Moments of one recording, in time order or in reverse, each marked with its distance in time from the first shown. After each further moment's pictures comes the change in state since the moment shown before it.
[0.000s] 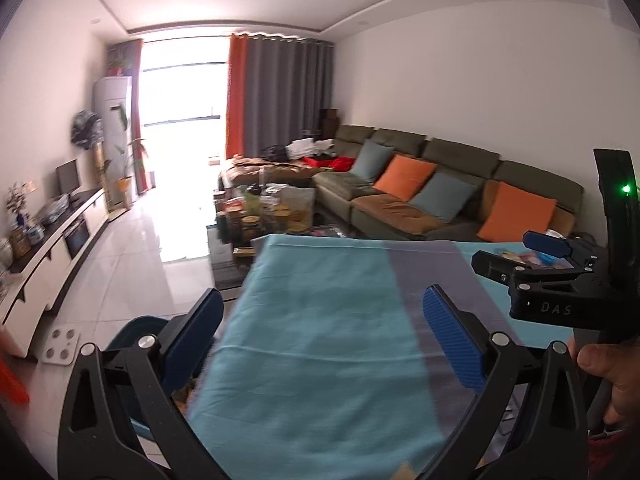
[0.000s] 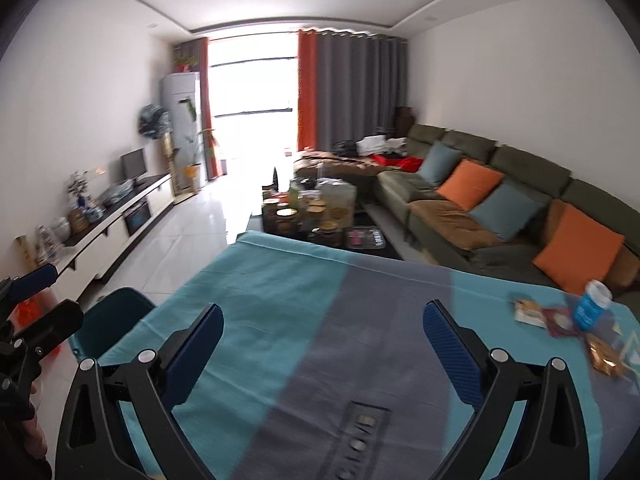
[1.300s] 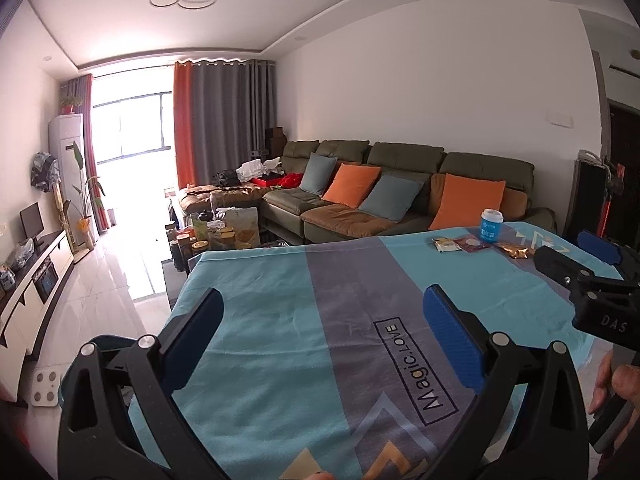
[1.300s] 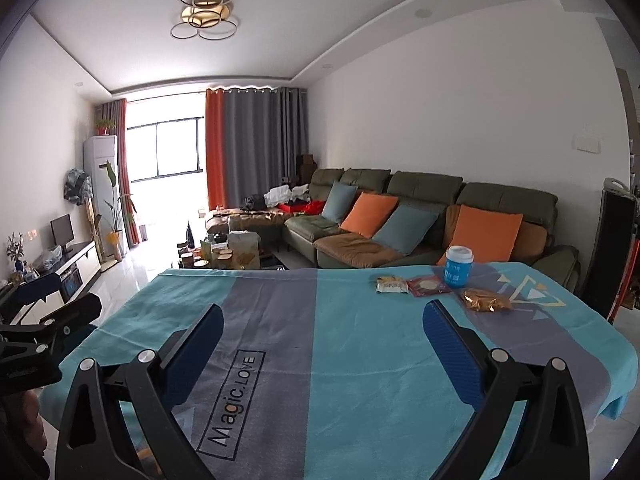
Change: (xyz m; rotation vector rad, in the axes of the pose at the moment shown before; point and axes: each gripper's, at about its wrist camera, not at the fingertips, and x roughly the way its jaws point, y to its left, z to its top) left arm -0.033 -0.084 -0.025 0.122 -0.067 -0.139; right arm -0.143 -0.052 -0.092 0.154 -0.223 -0.303
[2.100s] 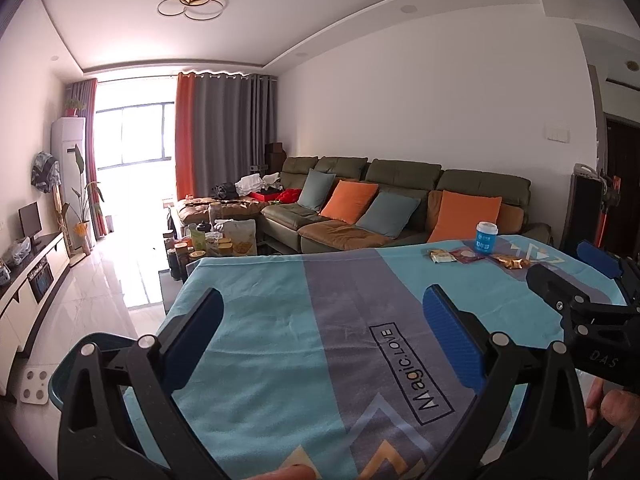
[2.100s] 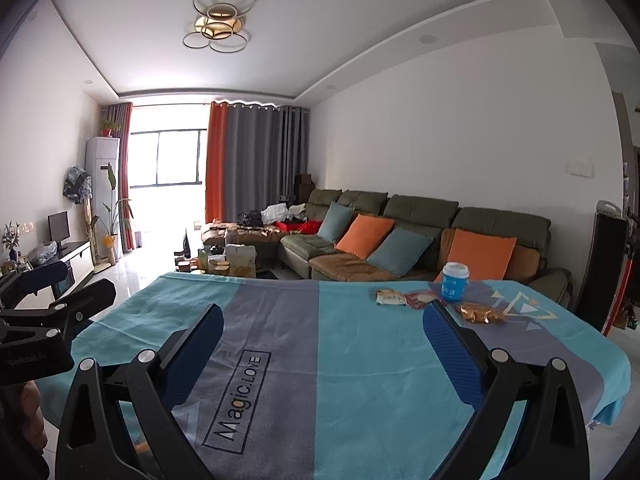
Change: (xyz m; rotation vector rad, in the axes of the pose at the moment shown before) left arm -0.012 0.004 -0.017 -0.020 -0.073 -0.011; right arm -0.021 0.026 -0.016 -0.054 -0.086 -0.027
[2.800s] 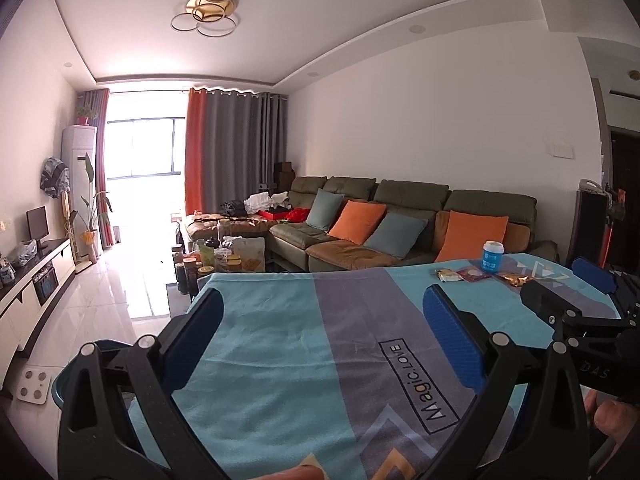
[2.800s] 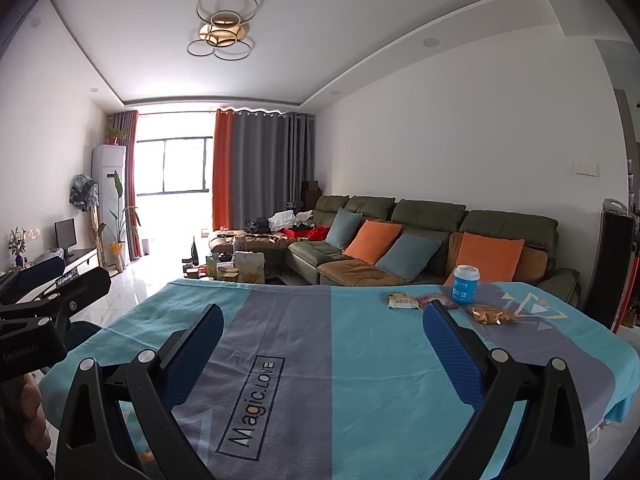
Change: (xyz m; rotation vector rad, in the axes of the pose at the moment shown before) left arm -0.008 0.006 -0.005 -0.010 -0.077 0.030; right arm 0.003 0.001 0.000 0.018 -0.021 0.028
